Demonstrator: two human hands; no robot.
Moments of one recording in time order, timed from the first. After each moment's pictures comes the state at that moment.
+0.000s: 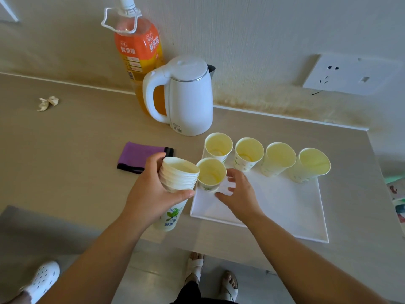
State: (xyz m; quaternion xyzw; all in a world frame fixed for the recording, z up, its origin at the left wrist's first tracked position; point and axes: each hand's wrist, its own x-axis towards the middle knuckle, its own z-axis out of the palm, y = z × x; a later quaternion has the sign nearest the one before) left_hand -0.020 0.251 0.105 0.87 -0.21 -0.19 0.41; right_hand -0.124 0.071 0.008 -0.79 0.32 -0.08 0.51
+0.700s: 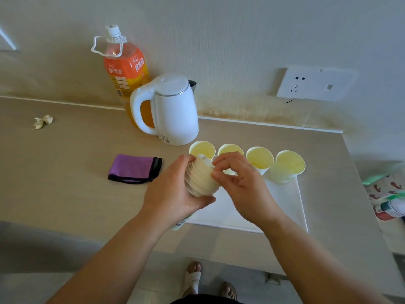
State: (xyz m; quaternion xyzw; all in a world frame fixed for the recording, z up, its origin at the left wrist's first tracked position) left_hand -0.065 0.202 0.139 0.88 -0.34 -0.13 0.30; right_hand -0.160 0.068 0.128 -0.77 0.14 -0.21 0.58
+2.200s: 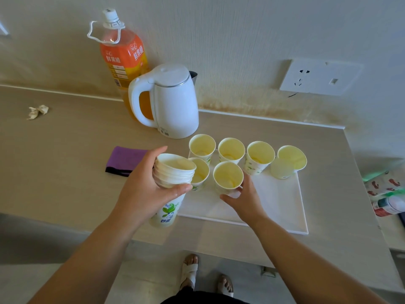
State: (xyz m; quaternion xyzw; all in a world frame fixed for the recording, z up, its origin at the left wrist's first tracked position) left_hand -0.046 0.237 0.130 0.84 -0.24 -0.18 0.45; right_hand -0.165 0.038 -0.010 -0.75 0.32 -0.14 0.55
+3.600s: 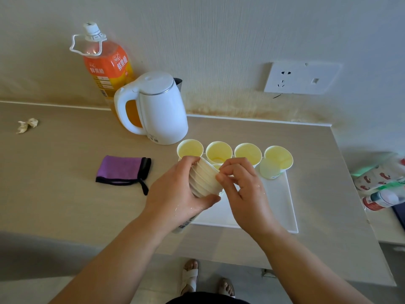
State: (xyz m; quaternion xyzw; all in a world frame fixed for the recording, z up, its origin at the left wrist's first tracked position) left_hand -0.088 0.177 0.148 0.88 -0.37 -0.14 0.26; right_hand -0.182 0.061 0.101 -0.80 0.19 -0.32 0.47
